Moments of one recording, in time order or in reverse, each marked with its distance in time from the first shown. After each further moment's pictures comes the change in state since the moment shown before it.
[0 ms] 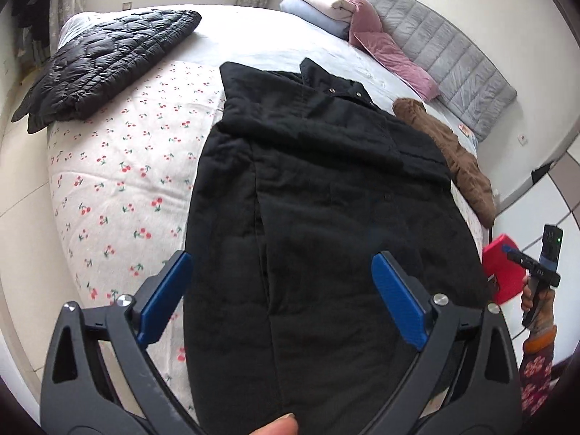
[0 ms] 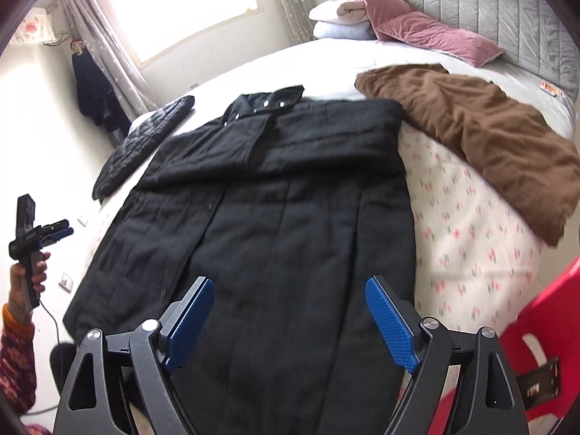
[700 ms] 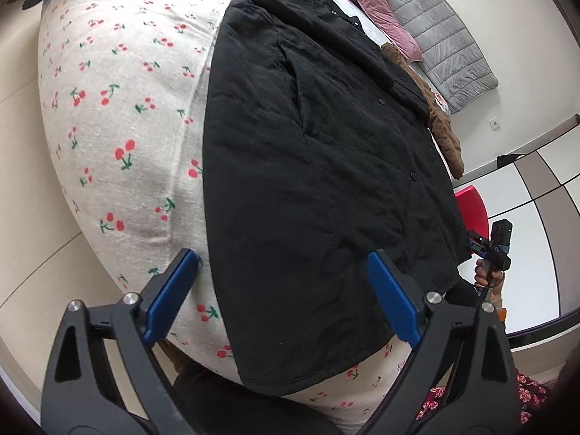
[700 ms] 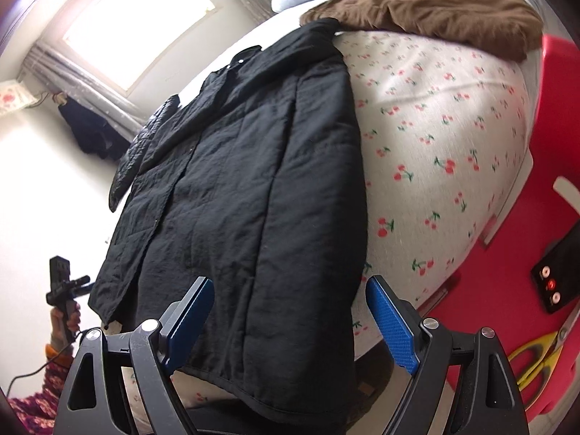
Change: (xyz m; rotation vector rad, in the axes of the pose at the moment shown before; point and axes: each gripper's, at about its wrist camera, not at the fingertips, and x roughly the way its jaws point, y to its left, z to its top) left arm 0.014 0.057 -0.112 -0.129 0.221 -0.216; right arm 0.005 -0.065 -0.125 0.276 0.054 0.127
